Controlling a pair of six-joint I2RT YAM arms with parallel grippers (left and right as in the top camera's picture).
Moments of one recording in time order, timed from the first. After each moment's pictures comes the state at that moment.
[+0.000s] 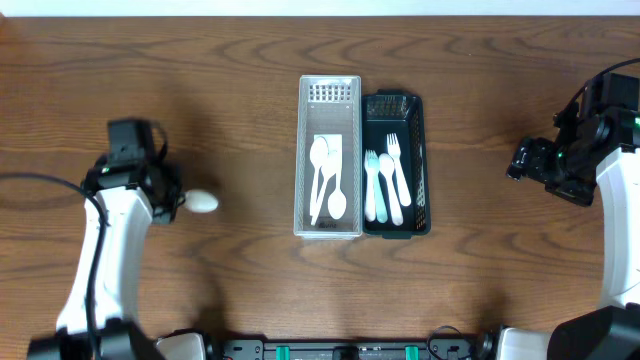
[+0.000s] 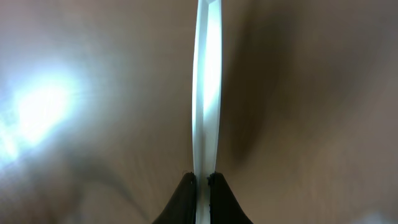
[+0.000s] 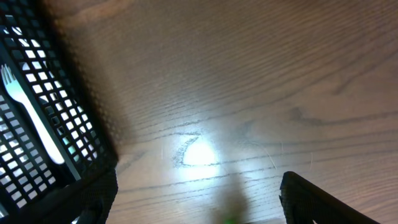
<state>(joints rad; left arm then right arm) 0.14 1.38 1.03 -0.84 -0.07 -1.09 -0.25 1.51 1.39 -1.29 -0.08 0.17</state>
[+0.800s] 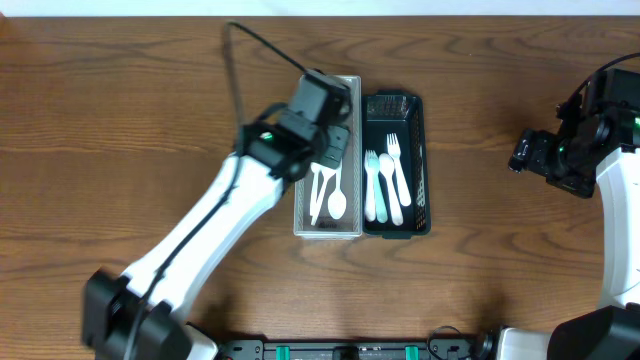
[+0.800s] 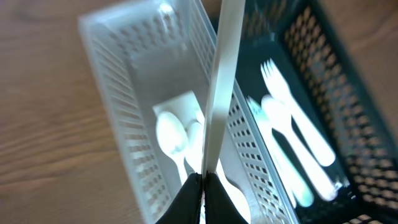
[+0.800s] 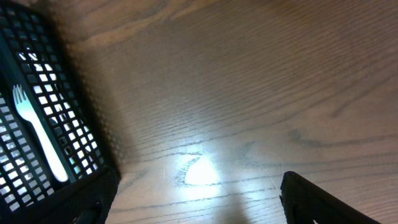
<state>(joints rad) -0.59 1.64 1.39 -0.72 -0.06 -0.16 -0.25 1.51 1.39 -1.22 -0.08 0.17</state>
